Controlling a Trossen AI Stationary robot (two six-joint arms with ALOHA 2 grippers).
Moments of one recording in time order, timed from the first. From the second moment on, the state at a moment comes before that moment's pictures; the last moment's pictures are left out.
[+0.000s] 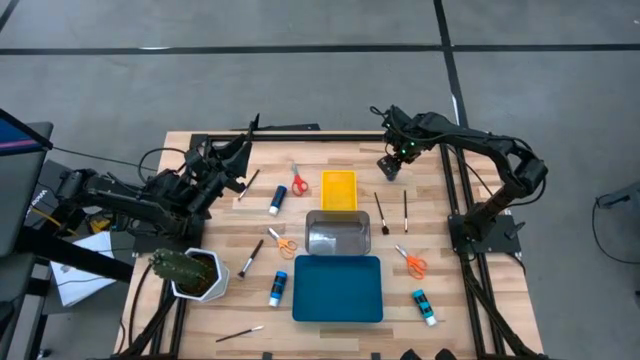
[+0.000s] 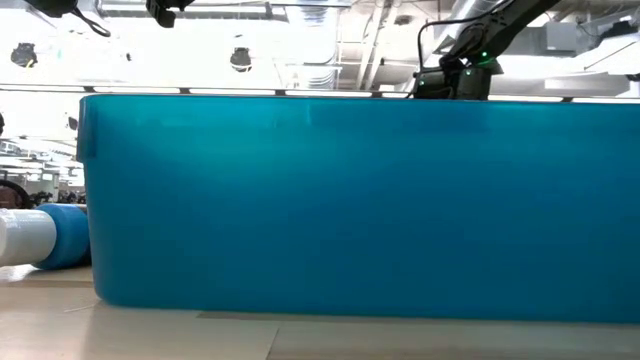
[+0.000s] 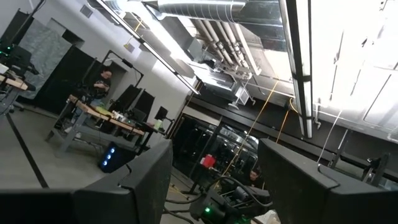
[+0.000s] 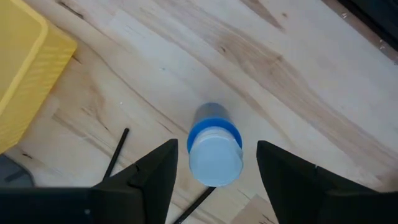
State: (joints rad) left arm -0.11 0.90 0.51 1.07 -0.81 -0.06; right arm -0.73 1.58 1.14 -0.93 0.00 0.18
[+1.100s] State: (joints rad) left arm -0.11 0.90 0.51 1.07 -0.81 -0.06; right arm -0.72 1.65 1.14 -0.93 0.00 0.18
